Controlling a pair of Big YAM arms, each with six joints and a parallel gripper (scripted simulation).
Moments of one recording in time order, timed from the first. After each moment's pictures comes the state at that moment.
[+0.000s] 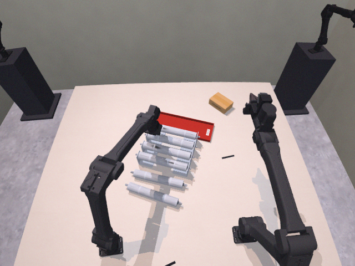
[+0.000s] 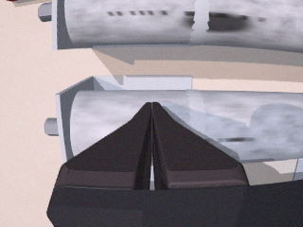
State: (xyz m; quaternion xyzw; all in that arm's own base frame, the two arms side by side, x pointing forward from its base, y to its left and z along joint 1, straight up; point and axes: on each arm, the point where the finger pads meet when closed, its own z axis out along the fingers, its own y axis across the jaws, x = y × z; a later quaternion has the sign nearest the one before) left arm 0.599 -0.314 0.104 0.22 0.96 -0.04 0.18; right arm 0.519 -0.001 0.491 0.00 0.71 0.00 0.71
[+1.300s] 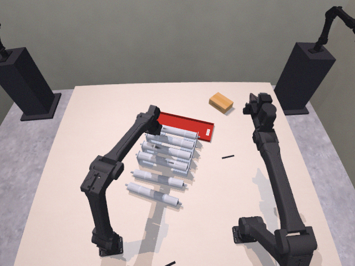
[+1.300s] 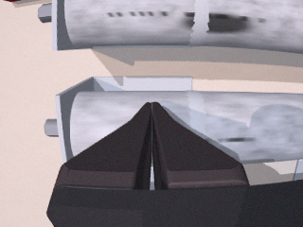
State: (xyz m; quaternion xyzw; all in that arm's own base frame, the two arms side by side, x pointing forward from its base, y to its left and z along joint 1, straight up) left arm 0.600 -0.315 0.104 0.22 0.96 -0.04 0.18; right arm 0.519 -0.001 0.491 0.00 0.71 0.00 0.71
